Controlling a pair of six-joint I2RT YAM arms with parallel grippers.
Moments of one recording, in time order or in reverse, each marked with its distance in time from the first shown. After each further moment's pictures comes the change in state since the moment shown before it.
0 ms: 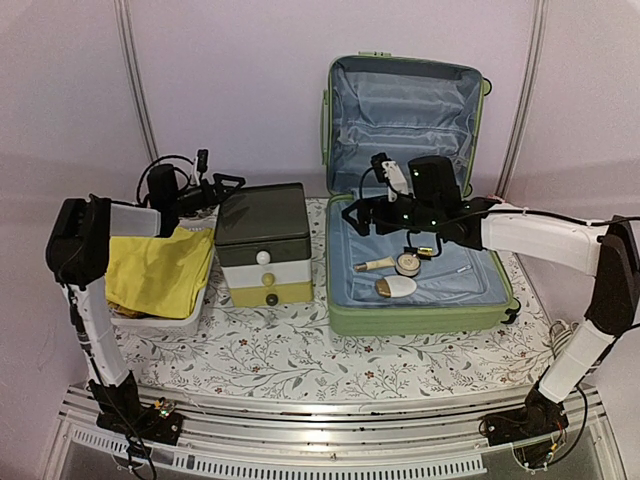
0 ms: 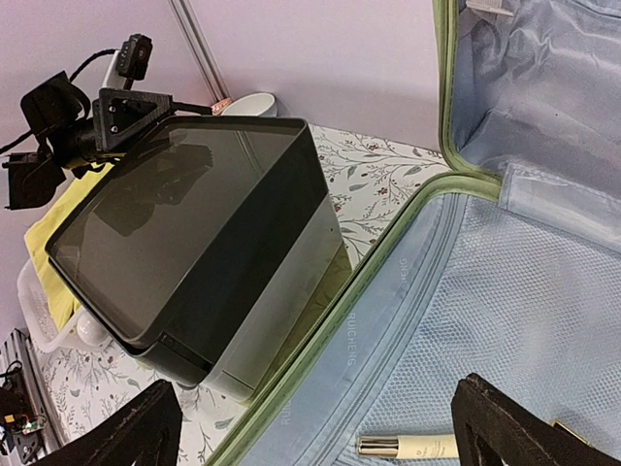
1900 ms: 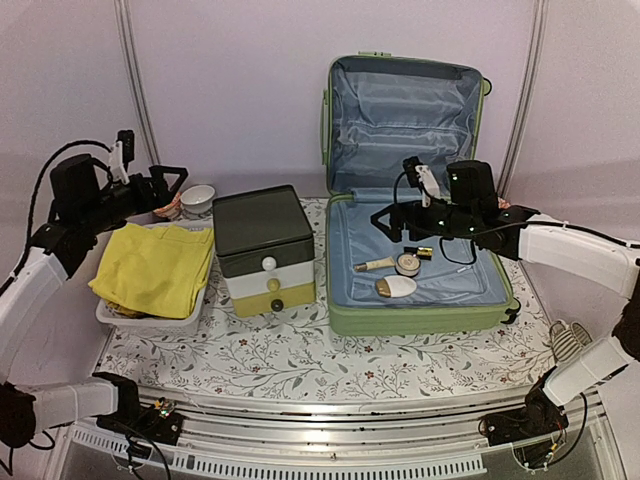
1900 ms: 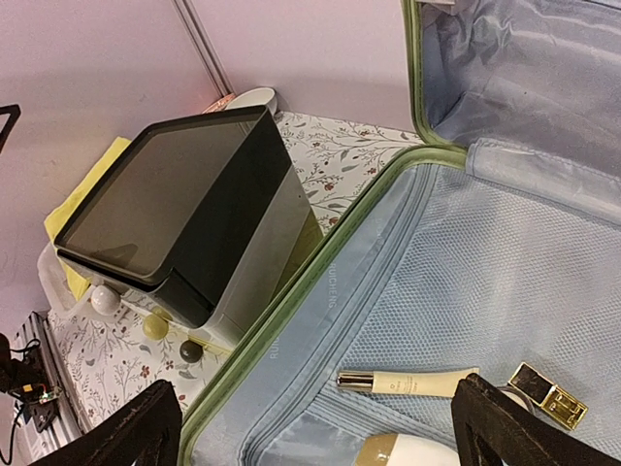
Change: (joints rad) left arm -0.050 -1.019 -0.298 -0.740 -0.475 0.220; right arm -0.082 -0.216 -0.178 -0.048 -0.092 -0.010
